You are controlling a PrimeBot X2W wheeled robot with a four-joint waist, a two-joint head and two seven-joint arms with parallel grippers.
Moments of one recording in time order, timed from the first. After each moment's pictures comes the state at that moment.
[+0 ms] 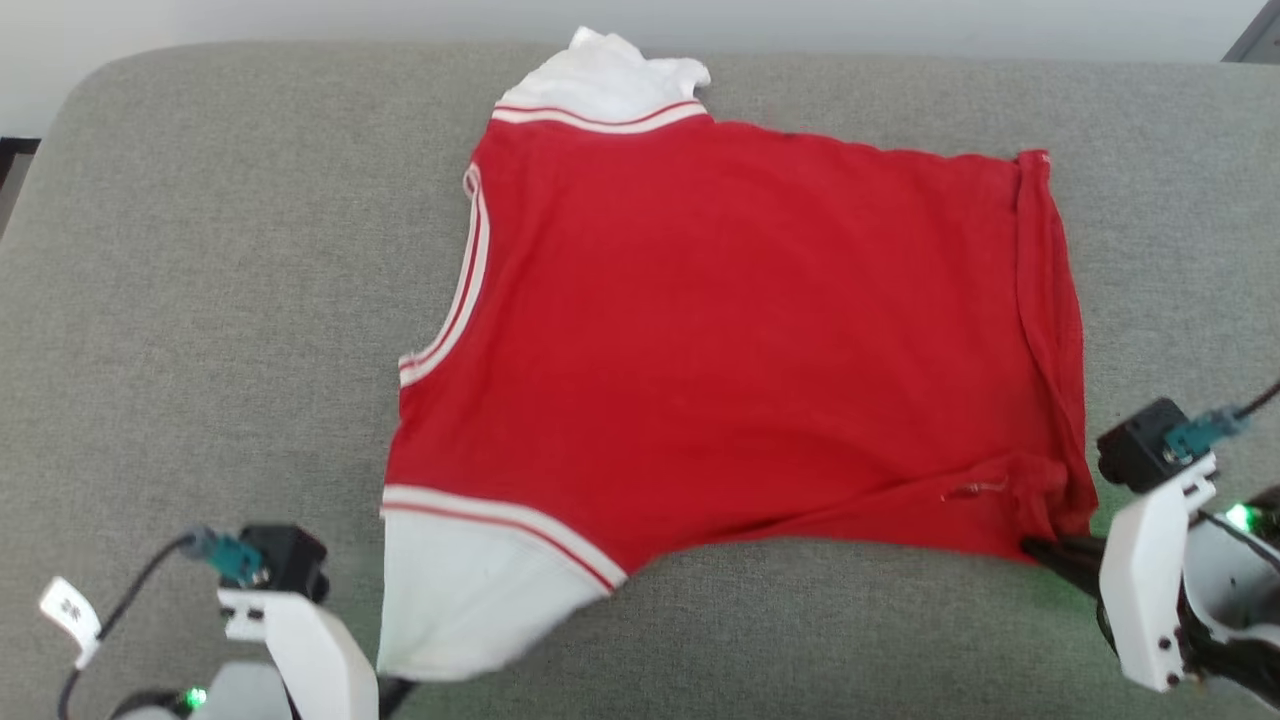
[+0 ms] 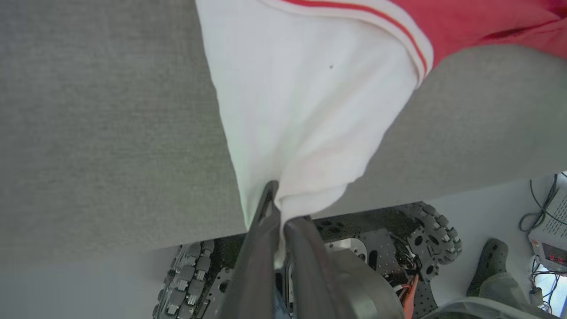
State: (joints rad) left arm -0.24 0.92 -0.79 -0.29 -1.25 0.44 0.49; right arm -0.34 -0.79 0.59 0.08 0.91 0.13 0.58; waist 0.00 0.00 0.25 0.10
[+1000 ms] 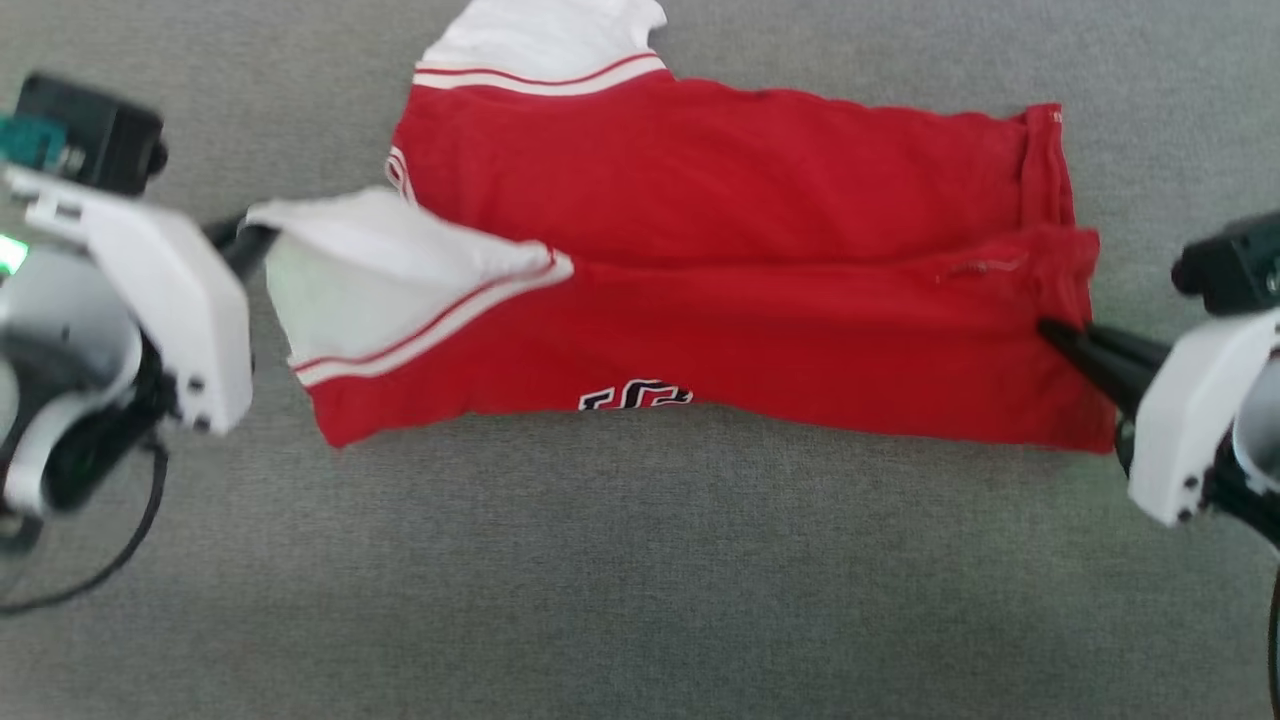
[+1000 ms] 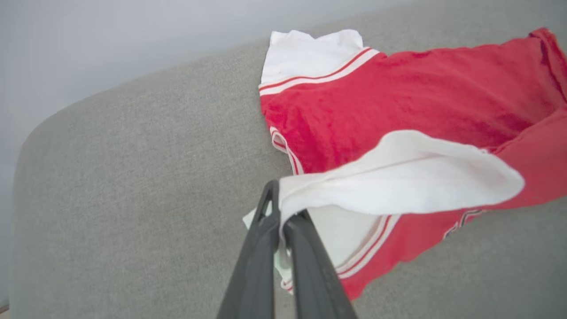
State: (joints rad) left arm -0.77 0.96 -0.69 -0.17 -1.00 0.26 0.56; right arm -0.39 -0.61 0.23 -0.09 0.73 0.13 0.66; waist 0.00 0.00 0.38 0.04
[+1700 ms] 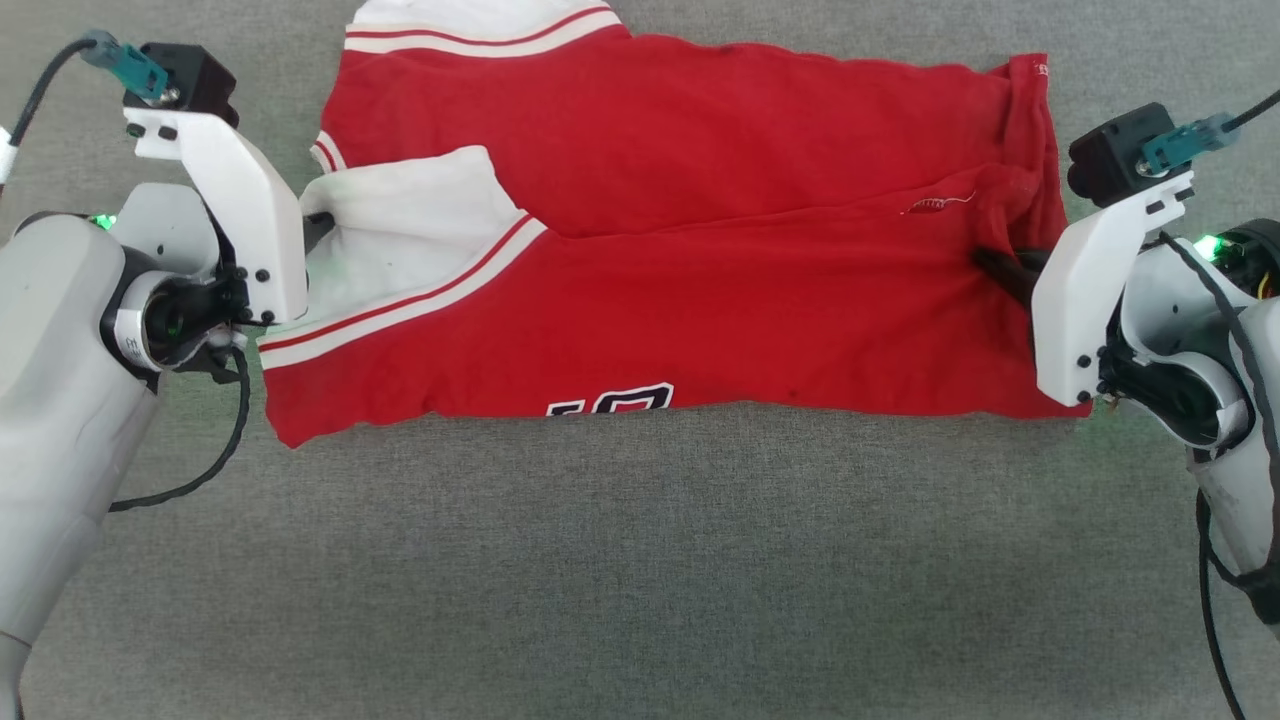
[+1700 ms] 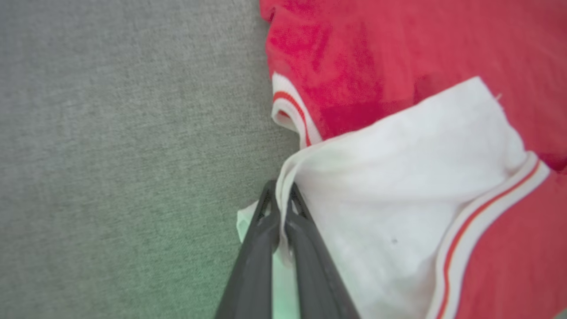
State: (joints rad) left arm -1.02 0.61 -0.78 0.60 -1.05 0.02 0.62; right arm -0.70 -0.46 0.38 0.31 0.63 0.13 0.69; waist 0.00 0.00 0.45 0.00
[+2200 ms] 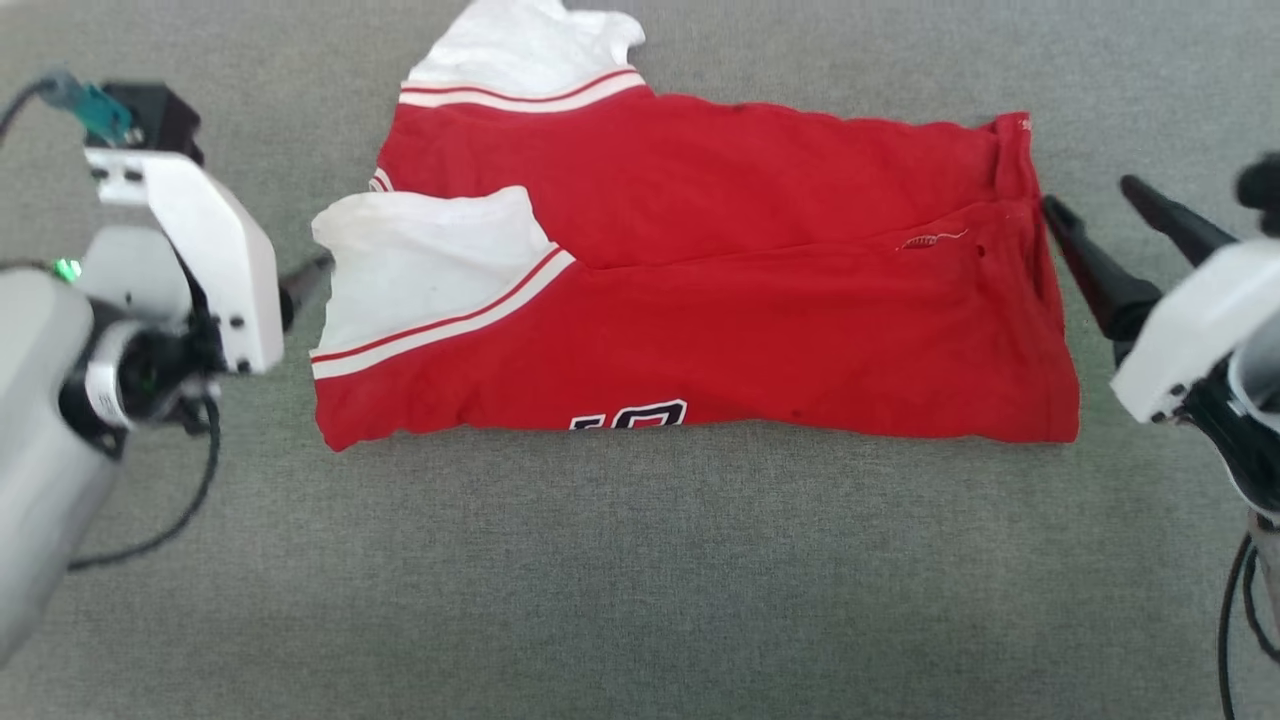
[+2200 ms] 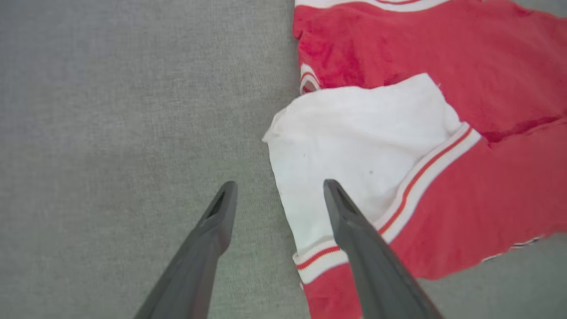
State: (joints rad) left arm -0.92 0.72 -0.76 0.38 -1.06 0.14 0.65; right arm -0.52 -0.43 0.13 0.11 0.57 0.13 0.45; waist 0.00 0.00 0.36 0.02
